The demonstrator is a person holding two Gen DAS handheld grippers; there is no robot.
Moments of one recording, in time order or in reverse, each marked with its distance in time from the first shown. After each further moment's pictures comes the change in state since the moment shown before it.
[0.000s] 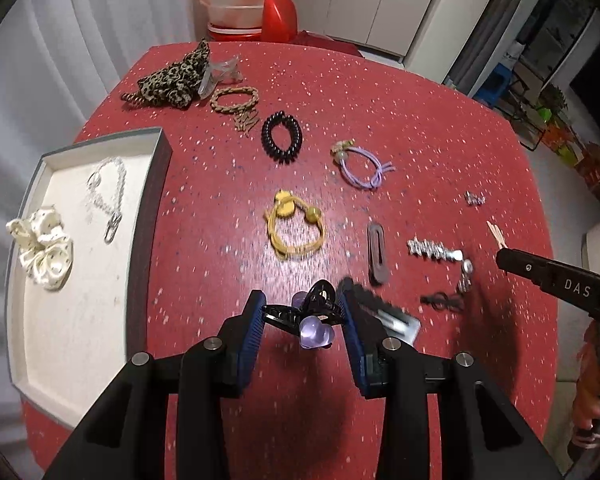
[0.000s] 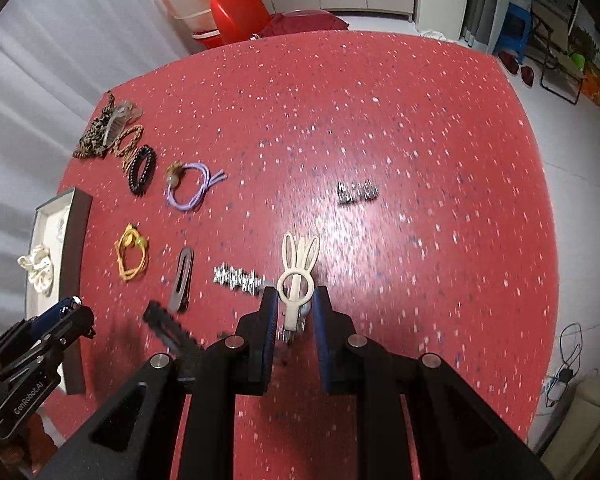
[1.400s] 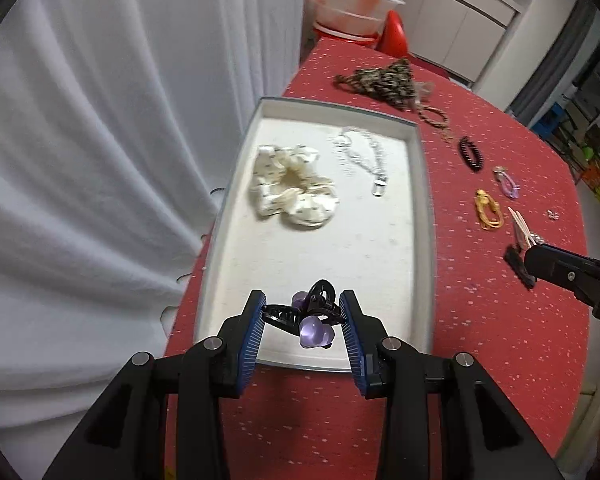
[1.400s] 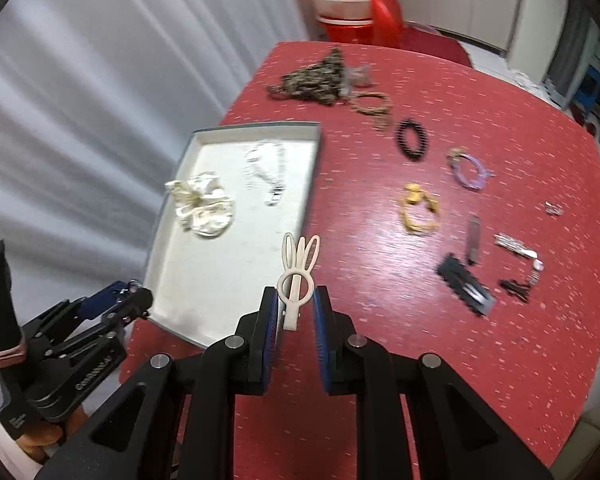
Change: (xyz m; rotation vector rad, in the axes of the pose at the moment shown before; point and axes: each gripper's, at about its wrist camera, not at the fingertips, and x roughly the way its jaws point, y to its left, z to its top) left arm -0.093 0.234 -0.063 -0.153 -0.009 0.127; right arm -0.037 0.292 -0.065 -0.236 0.021 0.133
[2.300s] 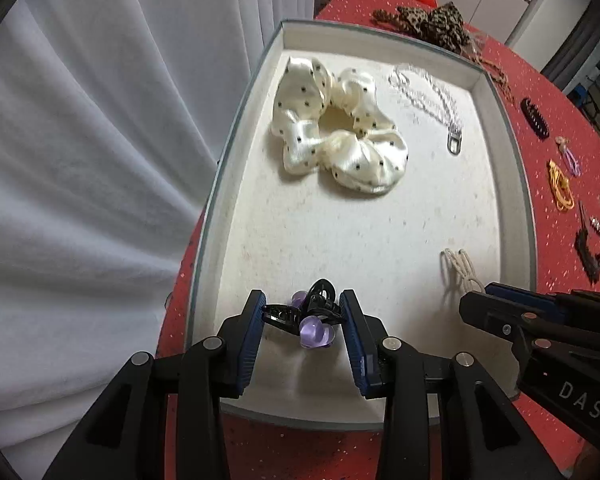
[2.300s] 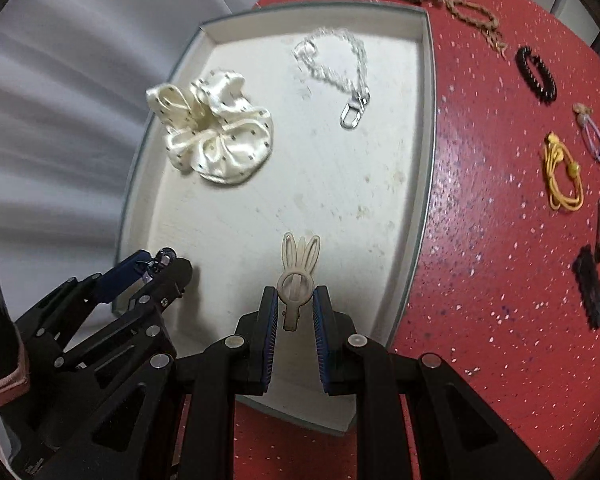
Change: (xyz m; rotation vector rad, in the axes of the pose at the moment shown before) left arm 0.096 0.021 -0.001 0.009 0.112 0.050; right arm 0.144 0.043 -0.010 -0.004 0.246 0.012
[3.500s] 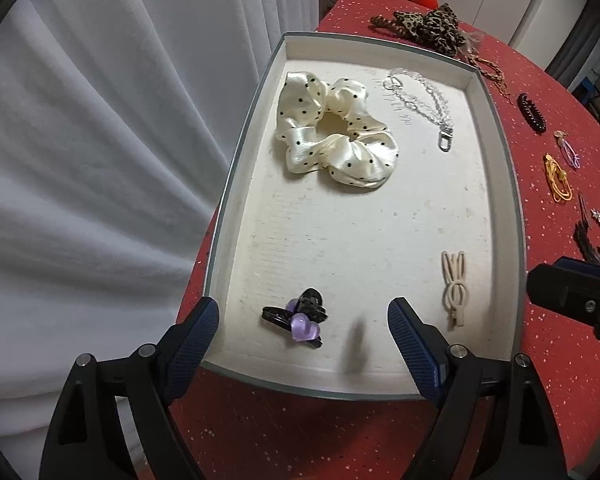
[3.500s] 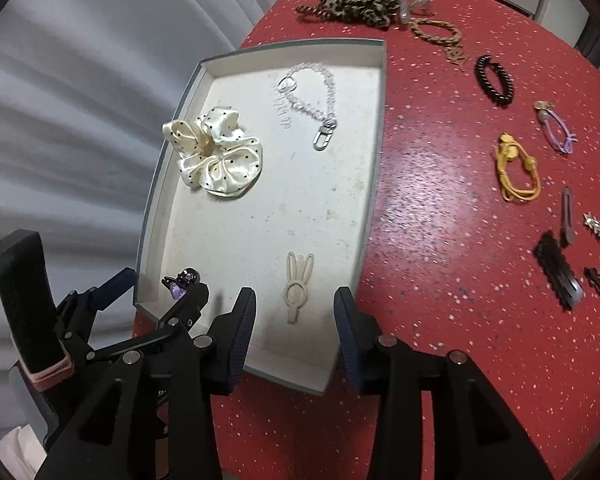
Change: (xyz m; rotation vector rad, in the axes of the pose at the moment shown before) left arm -0.022 -0.004 -0.002 0.014 -0.015 0.053; right arm -0.066 -0.025 -0.005 0.038 -0.068 0.035
